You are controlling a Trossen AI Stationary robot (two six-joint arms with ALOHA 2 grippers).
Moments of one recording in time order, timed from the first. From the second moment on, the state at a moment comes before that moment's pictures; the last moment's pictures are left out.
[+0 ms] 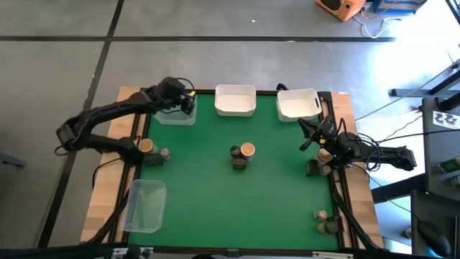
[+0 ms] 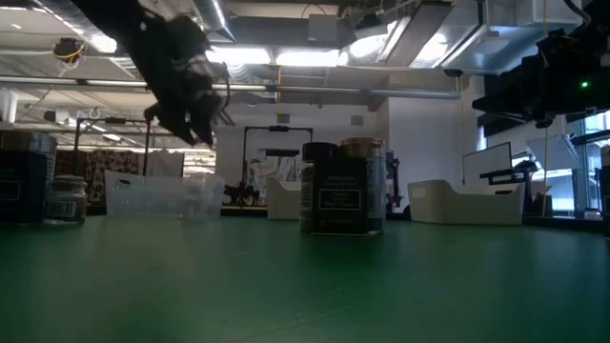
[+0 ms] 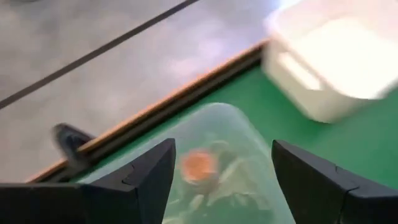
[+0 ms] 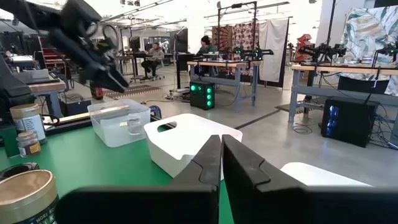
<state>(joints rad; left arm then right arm) 0.67 1.18 0.81 -0.41 -0.30 -0.15 -0.04 0.01 0.01 0.11 0.64 -0.04</state>
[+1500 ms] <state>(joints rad) 0.09 1.27 0.80 -1.12 -0.13 -0.28 -0.04 0.01 0.01 0.10 0.64 -0.06</state>
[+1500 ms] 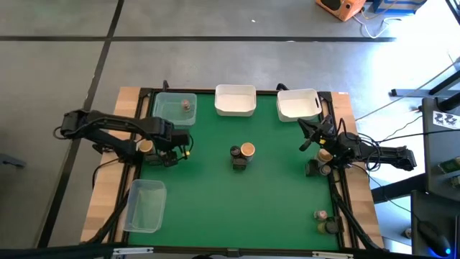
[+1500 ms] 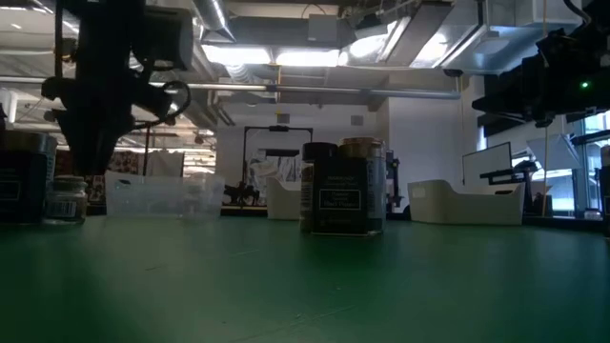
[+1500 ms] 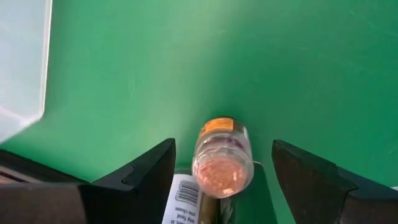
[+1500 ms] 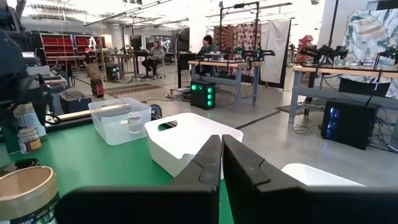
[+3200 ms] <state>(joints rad) 0.24 1.27 1.06 -1.18 -0.35 -0.20 -0.04 0.01 0.01 0.10 0.64 -0.06</state>
